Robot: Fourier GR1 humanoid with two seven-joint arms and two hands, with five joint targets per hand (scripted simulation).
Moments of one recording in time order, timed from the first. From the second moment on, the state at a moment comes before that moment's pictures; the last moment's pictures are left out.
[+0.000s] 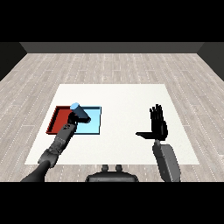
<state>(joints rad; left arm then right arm) -0.74 0.27 -0.13 -0.31 0.14 0.39 -0.19 -0.08 -0.18 0.08 -1.70 -0.40 -0.10 -0.25</state>
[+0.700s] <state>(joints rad) -0.83 0.21 -0.14 -0.07 0.07 0.36 -0.08 -0.10 -0.17 0.02 -1.58 -0.43 -0.04 -0.30</state>
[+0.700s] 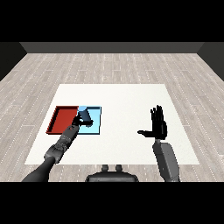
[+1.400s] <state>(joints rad) -0.79 0.17 -0.09 -0.13 0.08 0.57 -0.20 -0.10 -0.14 0.03 -1.61 -0.44 -0.03 -0.29</state>
